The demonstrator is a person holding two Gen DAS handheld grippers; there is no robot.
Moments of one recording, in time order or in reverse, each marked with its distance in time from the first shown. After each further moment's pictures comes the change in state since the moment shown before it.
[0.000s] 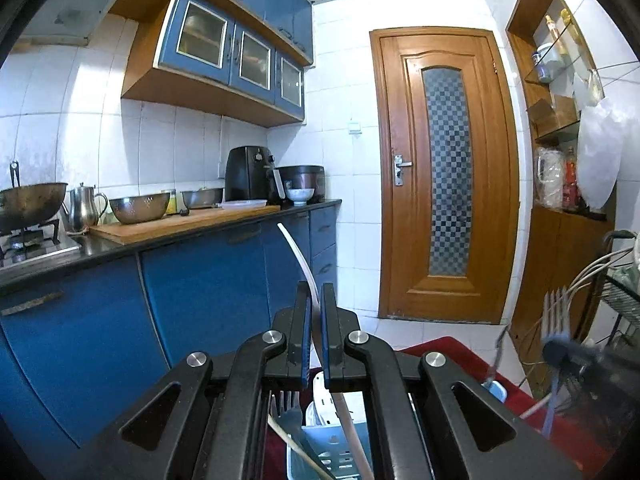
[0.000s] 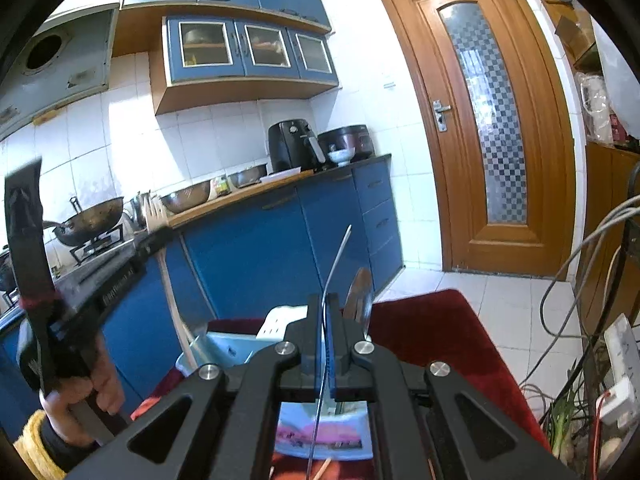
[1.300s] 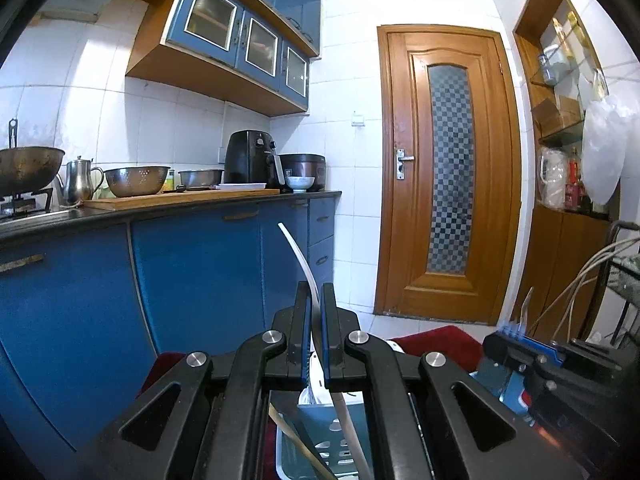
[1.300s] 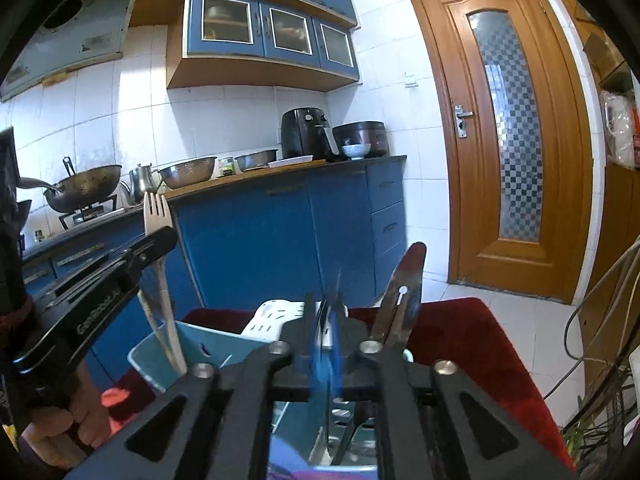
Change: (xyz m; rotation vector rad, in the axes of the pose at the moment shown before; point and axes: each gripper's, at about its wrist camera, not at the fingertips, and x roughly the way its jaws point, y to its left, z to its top) left arm 0.018 0.007 -0.053 -0.051 -0.003 -0.016; right arm 0.062 0.012 -0.030 -0.085 0.008 0.033
